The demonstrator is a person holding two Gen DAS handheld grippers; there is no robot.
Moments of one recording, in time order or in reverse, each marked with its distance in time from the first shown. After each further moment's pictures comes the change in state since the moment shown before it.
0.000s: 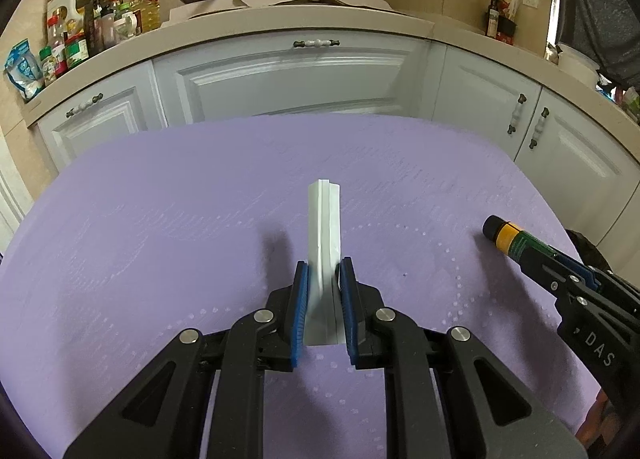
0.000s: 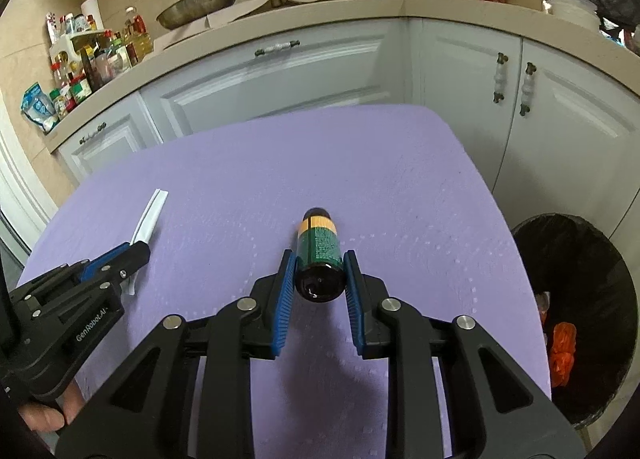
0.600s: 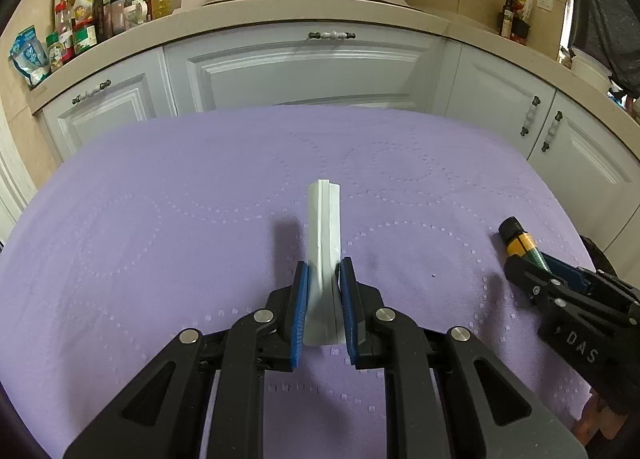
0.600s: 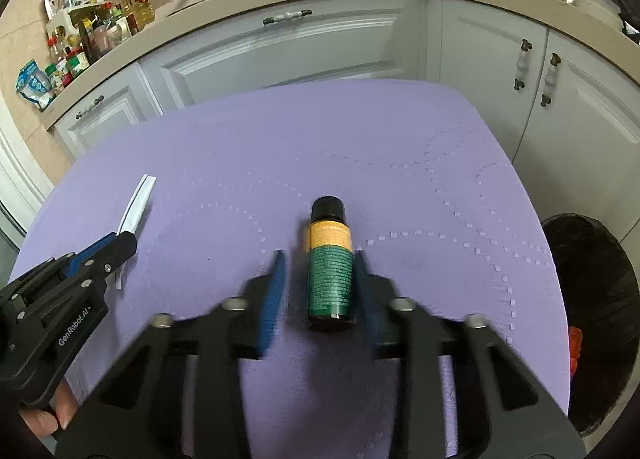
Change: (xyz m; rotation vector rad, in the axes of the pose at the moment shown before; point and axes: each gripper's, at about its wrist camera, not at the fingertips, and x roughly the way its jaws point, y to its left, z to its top) left arm 0.007 0.011 -0.002 -0.031 0.021 0.016; right arm 0.029 0.015 0.007 -0.035 0.097 0.001
